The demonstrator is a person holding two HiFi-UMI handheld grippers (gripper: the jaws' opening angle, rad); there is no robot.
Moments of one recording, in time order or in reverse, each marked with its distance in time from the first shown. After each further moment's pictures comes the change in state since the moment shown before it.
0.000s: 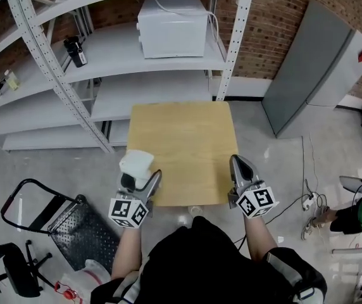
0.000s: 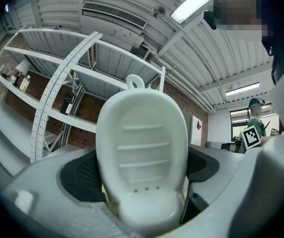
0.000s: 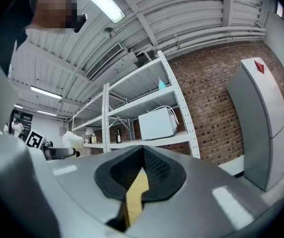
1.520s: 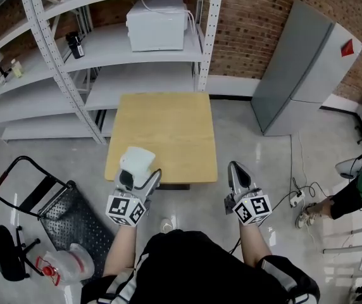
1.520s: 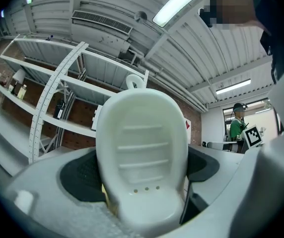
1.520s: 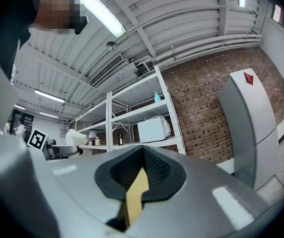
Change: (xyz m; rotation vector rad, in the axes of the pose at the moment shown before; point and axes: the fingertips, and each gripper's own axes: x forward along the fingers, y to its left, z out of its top) left arm -0.067 -0.154 -0.008 0.055 -0.026 -0.040; right arm -0.173 -0.020 0.024 -0.006 -0.038 -0.009
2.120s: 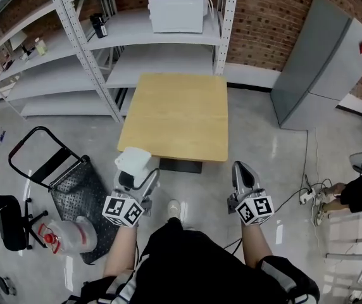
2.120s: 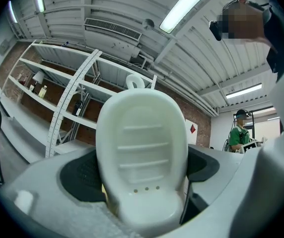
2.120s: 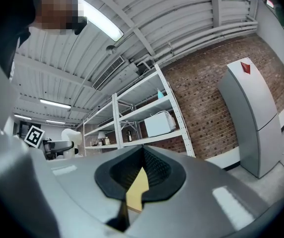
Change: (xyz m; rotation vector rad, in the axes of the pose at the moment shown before) left arm -0.109 -0.034 -0.005 -0.081 -0.011 0.124; right arm -0.068 0.031 -0.029 0.080 0.023 0.070
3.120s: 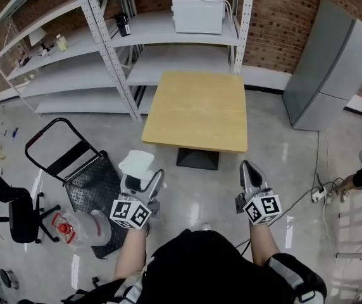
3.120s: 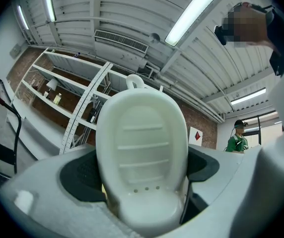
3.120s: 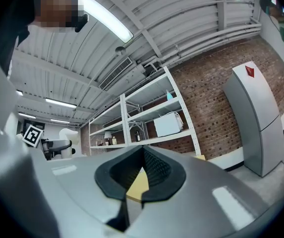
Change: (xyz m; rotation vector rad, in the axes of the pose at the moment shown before) left arm -0.112 0.023 0.025 -0.028 -0.073 0.078; right arm -0.035 0.087 -0.007 -0.025 -0.001 0.038
